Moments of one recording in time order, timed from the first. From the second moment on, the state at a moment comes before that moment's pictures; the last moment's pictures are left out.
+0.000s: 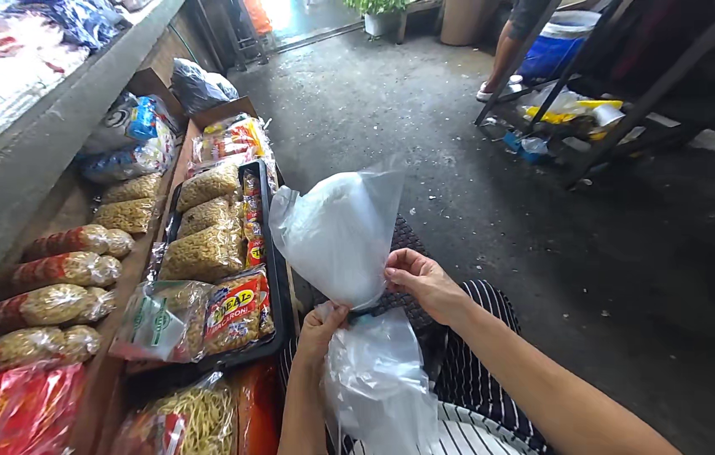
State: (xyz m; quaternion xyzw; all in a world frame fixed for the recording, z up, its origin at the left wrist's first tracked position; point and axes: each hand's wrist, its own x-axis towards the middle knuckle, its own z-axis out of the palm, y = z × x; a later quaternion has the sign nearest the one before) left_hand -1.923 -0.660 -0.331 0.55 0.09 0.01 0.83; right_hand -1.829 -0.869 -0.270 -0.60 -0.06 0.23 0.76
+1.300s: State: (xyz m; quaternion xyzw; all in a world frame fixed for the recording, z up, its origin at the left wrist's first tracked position) left_hand -1.944 -0.686 -0.194 0.76 -0.06 0.33 0.56; right_hand -1.896 -0.838 -0.210 -0.66 -0.40 0.25 0.58
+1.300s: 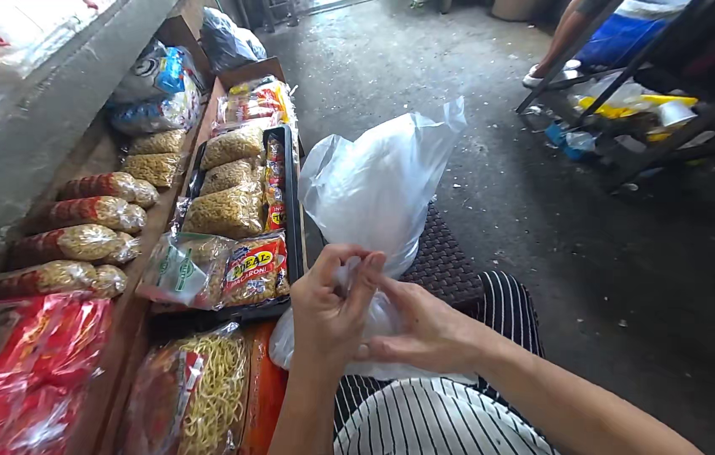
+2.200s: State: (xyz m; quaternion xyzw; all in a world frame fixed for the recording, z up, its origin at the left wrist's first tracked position) left_hand -1.963 -0.672 -0.187 0.68 -0.09 0.19 0.70; right_hand -1.865 -0.880 -0.192 -0.61 -0.42 0.14 0.65
